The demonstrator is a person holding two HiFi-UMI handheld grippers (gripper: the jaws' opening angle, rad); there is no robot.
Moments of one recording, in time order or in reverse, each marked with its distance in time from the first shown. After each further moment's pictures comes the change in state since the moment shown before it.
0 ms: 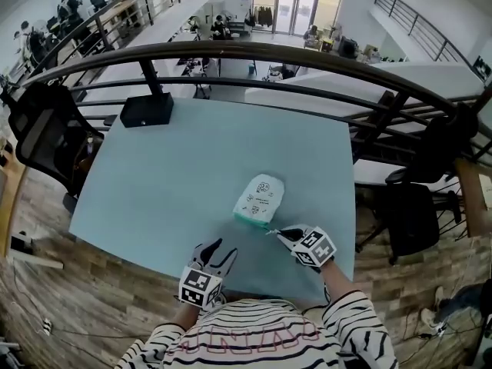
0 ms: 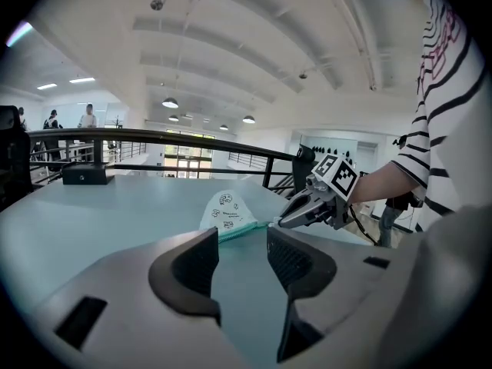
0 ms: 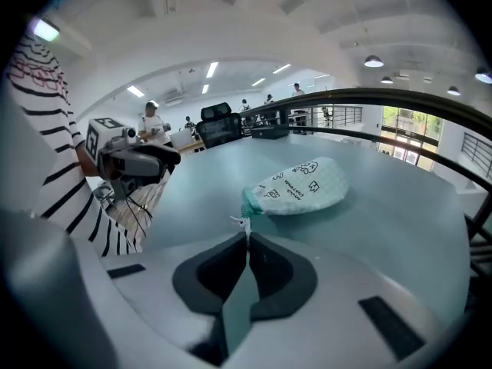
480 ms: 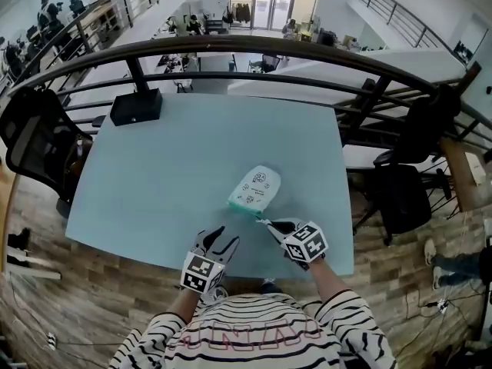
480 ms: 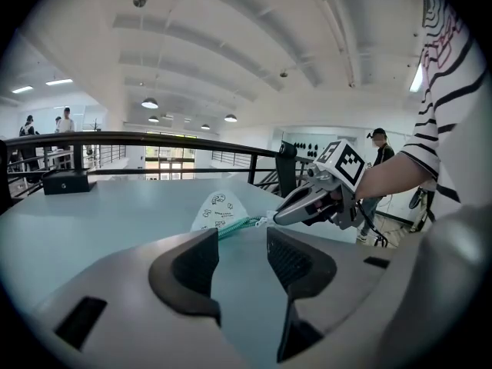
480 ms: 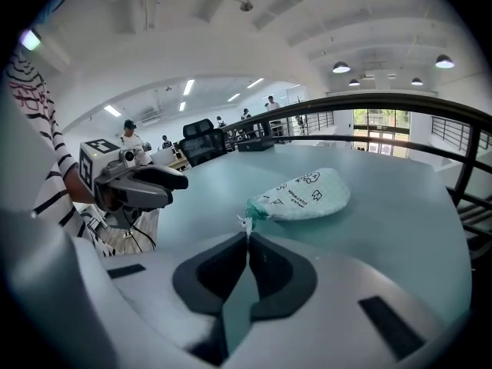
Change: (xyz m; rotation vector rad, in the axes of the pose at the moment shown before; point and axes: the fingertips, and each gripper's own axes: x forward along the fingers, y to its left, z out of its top) left arm -0.014 -0.003 -0.020 0.094 0.004 -0.124; right arm 0.004 0.059 0.012 0.160 -0.106 -0.117
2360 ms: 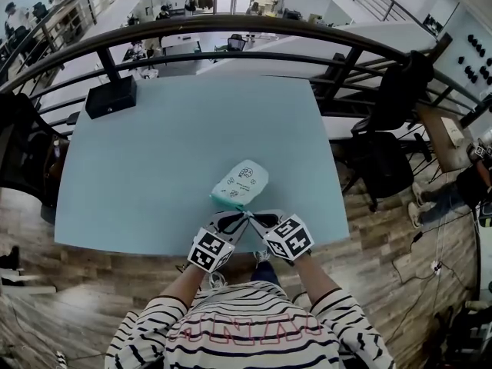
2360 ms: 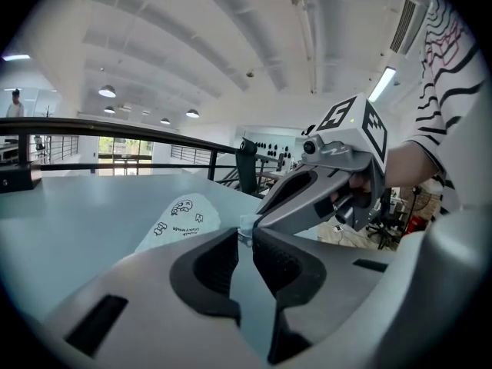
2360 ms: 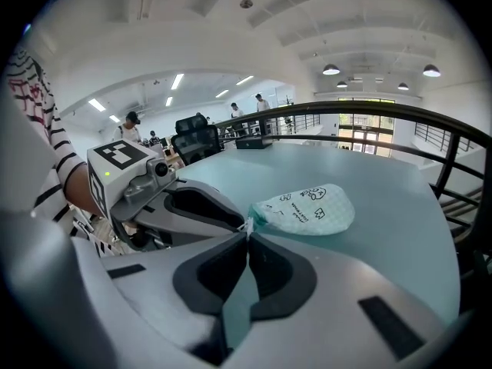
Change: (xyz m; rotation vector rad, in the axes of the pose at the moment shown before) left arm 0.020 -0.061 -0.025 0.093 0.009 -0.314; right arm -0.008 0.086 -0.008 0.042 0.022 -0.108
